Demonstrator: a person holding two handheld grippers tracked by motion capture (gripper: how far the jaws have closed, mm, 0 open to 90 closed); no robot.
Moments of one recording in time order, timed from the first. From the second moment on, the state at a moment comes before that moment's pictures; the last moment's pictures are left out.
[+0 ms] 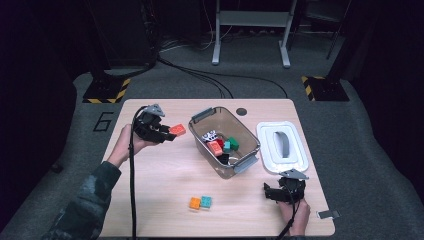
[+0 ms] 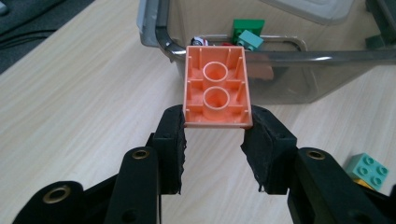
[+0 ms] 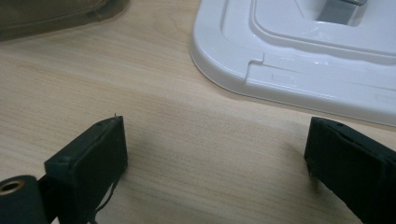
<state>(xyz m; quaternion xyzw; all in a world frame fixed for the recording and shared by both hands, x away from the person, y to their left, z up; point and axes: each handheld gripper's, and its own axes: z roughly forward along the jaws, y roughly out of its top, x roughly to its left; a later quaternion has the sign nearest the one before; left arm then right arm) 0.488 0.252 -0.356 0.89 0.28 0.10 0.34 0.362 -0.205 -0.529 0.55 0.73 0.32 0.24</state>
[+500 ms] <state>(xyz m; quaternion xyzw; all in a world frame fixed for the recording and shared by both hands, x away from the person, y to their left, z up) 0.510 0.232 -0.335 0.90 0.27 0.12 0.33 0.362 -0.205 -0.529 0.55 0.73 0.32 0.24</state>
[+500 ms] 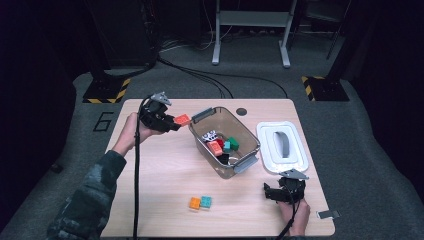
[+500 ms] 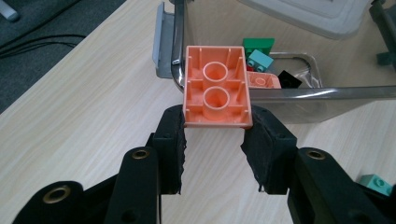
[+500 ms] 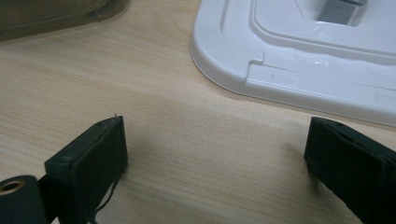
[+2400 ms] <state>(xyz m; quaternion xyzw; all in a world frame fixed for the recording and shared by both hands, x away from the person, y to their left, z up) 0.553 0.155 -0.352 0.94 0.29 0.04 0.16 0.362 -0.205 -0.529 0.55 0.74 0.32 0.24</state>
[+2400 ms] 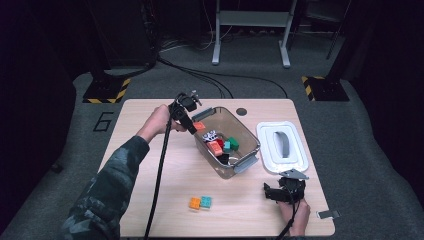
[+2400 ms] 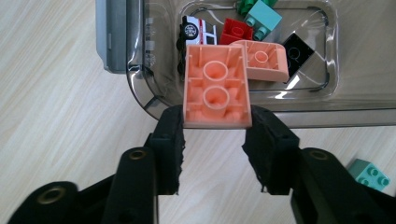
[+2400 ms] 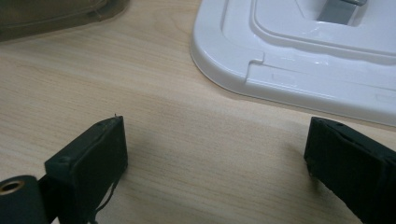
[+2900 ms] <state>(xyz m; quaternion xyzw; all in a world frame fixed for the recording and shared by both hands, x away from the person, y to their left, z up) 0.525 0.181 -0.341 0.93 0.29 0.06 0.21 0.362 -0.205 -0.529 0.55 0.74 0.32 0.24</state>
